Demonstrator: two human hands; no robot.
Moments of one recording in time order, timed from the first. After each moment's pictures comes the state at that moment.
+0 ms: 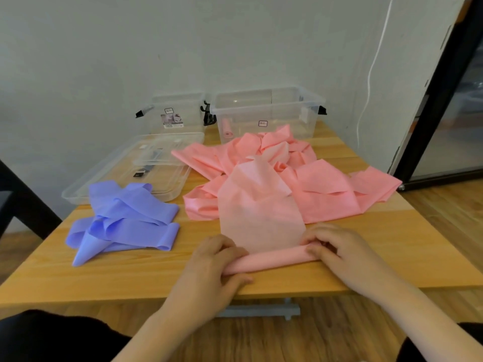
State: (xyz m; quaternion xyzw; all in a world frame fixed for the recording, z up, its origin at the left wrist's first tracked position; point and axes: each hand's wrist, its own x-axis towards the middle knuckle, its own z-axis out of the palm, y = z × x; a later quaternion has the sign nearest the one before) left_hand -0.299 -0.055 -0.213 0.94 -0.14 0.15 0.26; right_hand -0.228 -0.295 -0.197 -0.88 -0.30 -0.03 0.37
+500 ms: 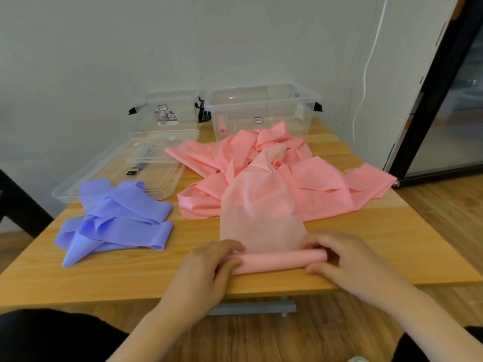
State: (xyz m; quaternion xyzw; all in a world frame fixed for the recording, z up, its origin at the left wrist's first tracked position) left_hand -0.296 -0.057 -0.212 0.92 -0.14 0.17 0.32; right_hand -0.238 -0.307 -0.194 -0.89 -0.31 0.02 0.34
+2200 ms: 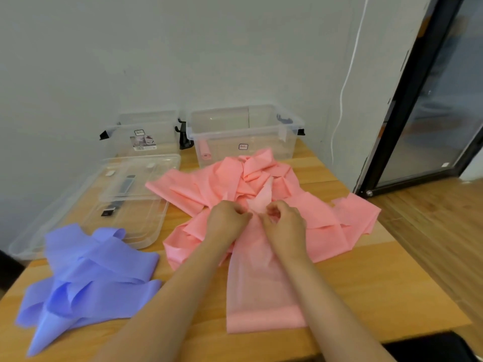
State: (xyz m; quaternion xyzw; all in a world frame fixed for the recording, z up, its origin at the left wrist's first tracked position) left_hand -0.112 -0.078 -0.170 0.92 0.06 0.08 0.38; right_hand -0.122 -0.199 -0.185 -0.88 -0.01 -0.19 0.43
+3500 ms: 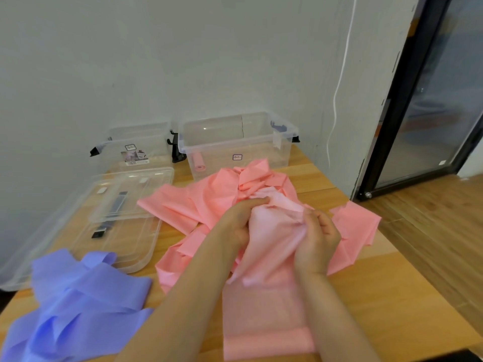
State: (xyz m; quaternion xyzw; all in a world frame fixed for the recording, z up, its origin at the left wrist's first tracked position) left_hand -0.091 -0.113 -0.124 0.51 0.14 -0.22 0.82; right_hand -0.125 -0.219 -0.168 -0.51 0.07 -0.34 0.79
